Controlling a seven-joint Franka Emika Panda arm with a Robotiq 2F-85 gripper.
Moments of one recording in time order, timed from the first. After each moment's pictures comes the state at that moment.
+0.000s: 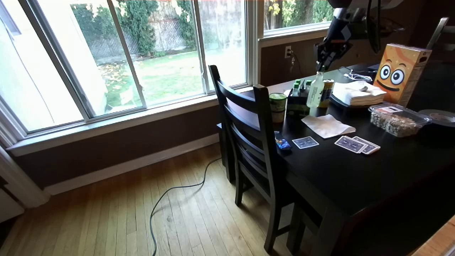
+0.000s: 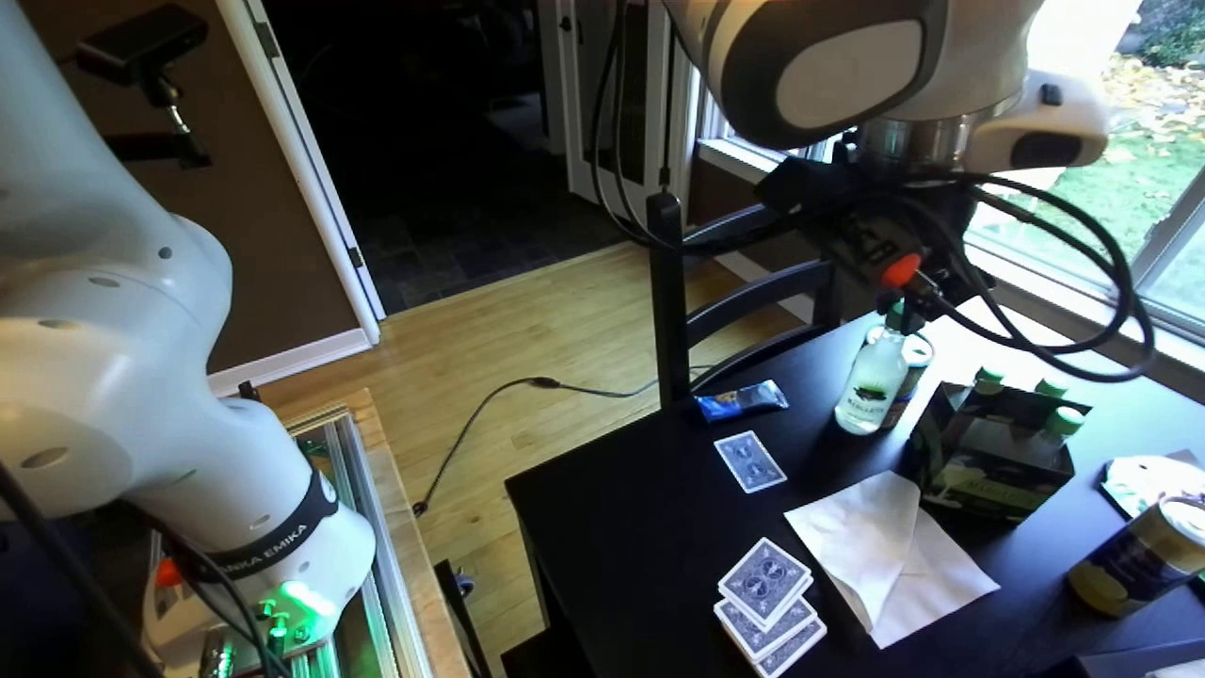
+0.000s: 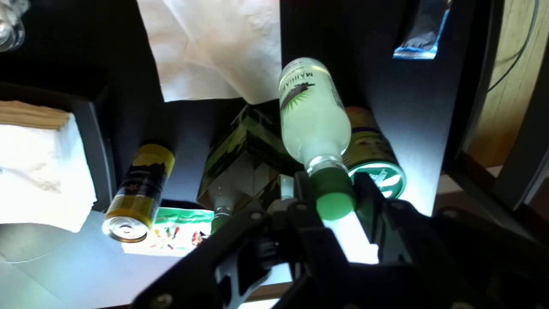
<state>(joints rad) -0.27 0.05 -0.13 -2.15 0.14 2.54 -0.26</state>
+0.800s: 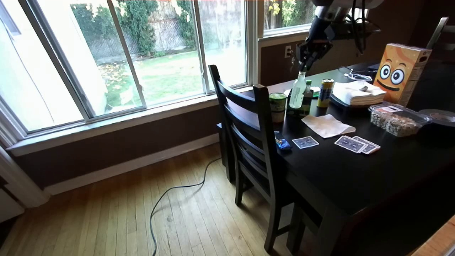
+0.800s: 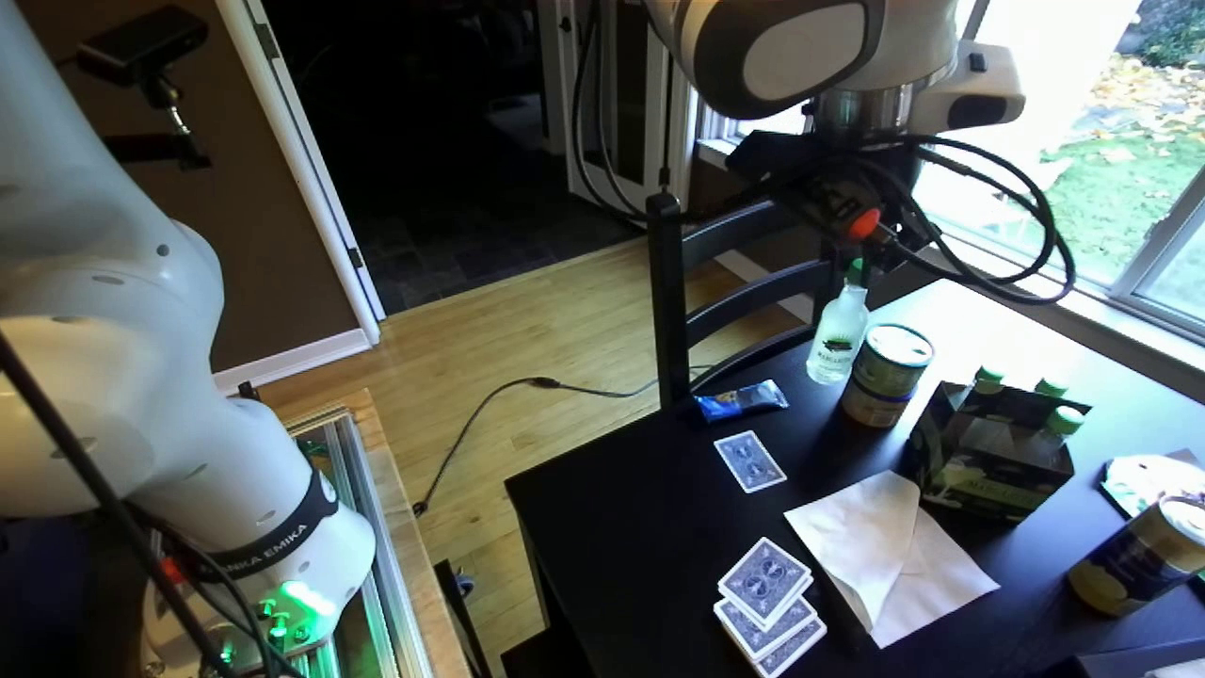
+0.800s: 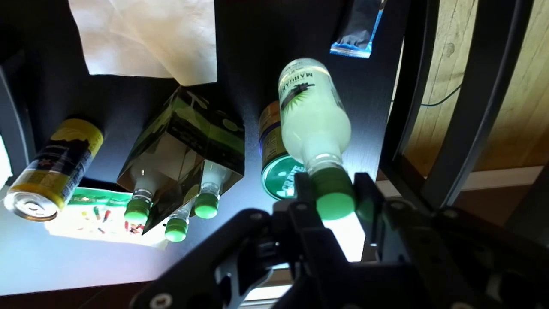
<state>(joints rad) -0.17 0.05 -0.12 -2.15 0.18 2.54 -0.29</state>
